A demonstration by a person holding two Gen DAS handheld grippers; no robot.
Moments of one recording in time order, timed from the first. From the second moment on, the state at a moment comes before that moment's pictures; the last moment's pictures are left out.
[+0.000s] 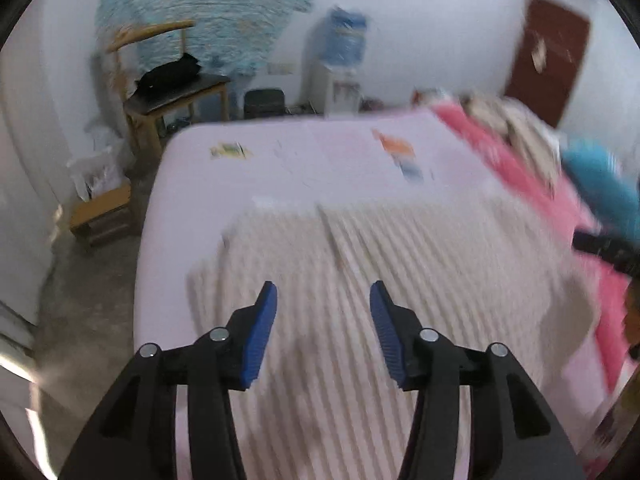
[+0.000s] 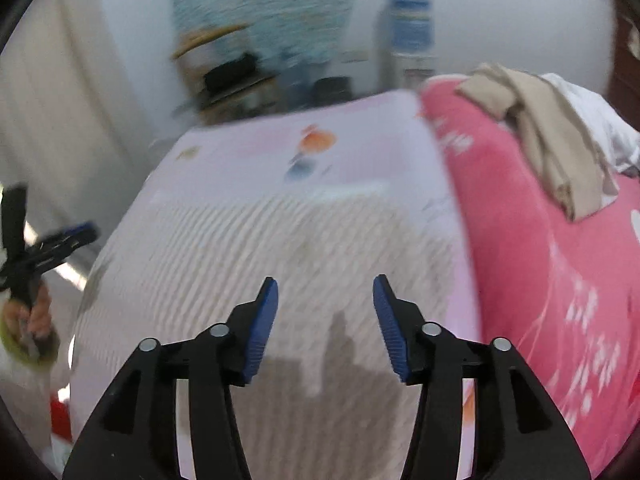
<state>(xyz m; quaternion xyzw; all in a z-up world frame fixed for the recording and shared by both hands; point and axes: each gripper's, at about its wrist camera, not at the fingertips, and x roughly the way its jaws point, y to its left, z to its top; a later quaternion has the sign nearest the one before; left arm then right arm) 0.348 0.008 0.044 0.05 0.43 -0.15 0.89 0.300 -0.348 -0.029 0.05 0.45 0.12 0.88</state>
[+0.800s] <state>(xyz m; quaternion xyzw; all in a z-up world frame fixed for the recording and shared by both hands) 0.137 -0.011 0.047 0.03 0.39 -0.10 0.92 0.094 -0.281 -0.011 0.05 0.35 0.03 0.93</state>
